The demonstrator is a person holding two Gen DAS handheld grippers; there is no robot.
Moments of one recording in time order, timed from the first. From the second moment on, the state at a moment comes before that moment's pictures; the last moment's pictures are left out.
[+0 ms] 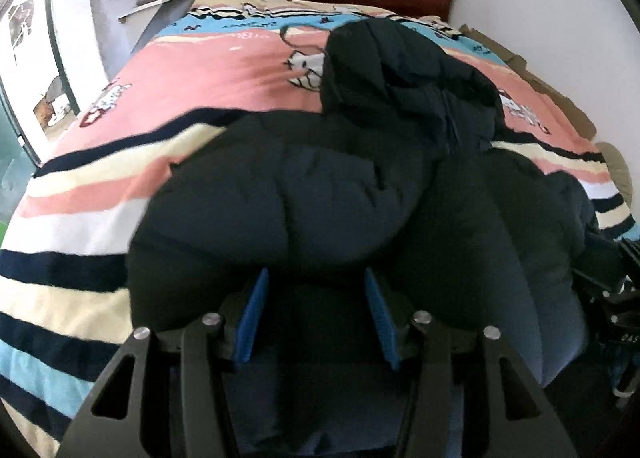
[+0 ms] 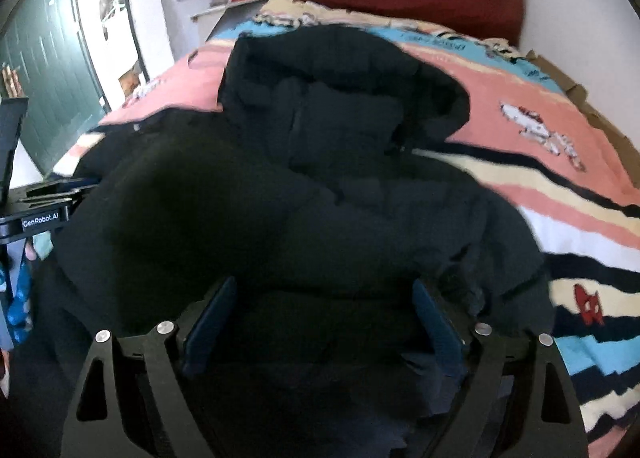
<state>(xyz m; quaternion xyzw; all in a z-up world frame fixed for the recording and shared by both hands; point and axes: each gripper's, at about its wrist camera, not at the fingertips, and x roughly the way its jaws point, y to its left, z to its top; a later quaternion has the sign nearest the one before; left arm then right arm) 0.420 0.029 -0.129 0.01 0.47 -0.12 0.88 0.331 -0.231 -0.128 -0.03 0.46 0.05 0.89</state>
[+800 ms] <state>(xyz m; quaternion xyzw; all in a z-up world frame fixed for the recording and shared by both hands) 0.395 0.021 -0.104 0.02 0.42 -0.14 0.90 0.316 -0.245 -0.132 -0.02 0.45 0.08 0.89</state>
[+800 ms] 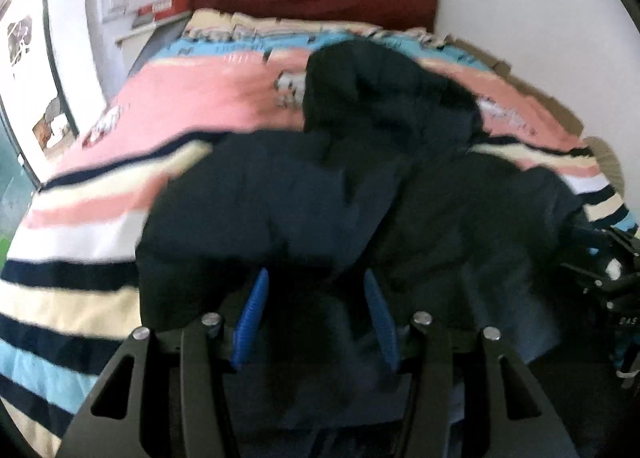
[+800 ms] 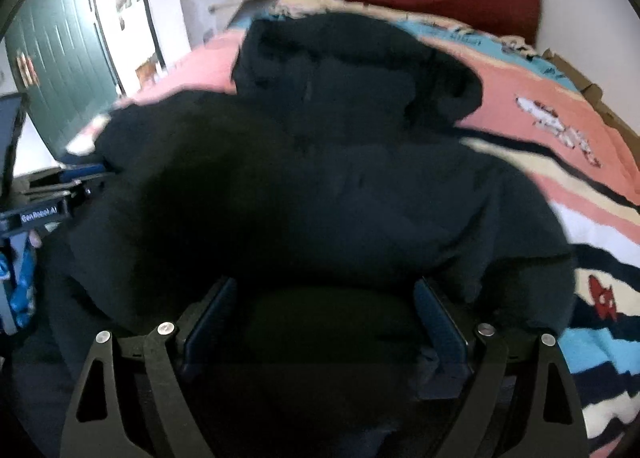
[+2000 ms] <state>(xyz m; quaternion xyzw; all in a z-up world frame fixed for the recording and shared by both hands) 0.505 0.001 -0.031 0.01 0.47 -0.19 0.86 0.360 -0.329 -0.069 -0.01 0.44 0.06 0.90</state>
